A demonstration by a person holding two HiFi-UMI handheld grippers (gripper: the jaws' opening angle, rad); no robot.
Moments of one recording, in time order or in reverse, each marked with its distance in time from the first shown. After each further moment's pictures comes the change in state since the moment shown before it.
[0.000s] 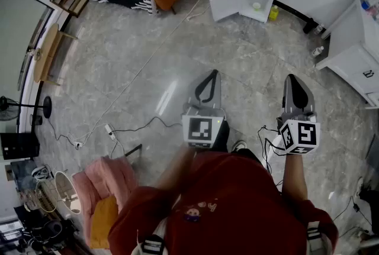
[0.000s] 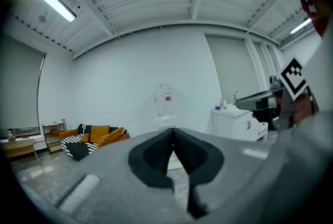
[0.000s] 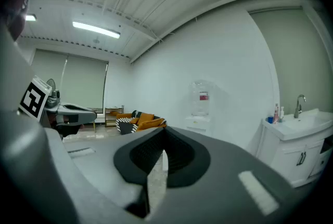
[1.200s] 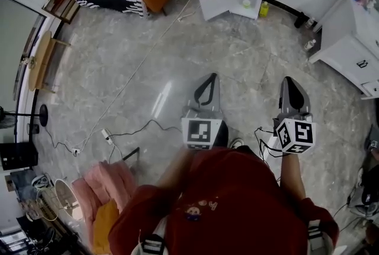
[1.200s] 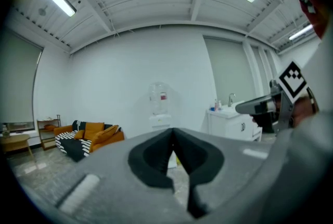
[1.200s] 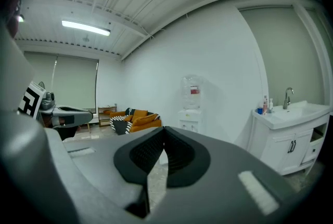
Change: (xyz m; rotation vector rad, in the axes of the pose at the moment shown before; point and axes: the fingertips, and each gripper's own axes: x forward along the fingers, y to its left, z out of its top) left arm -0.009 -0.028 -0.007 -0.025 -0.007 -0.037; right arm -0.028 -0.014 -0.024 0.067 0.045 -0.074
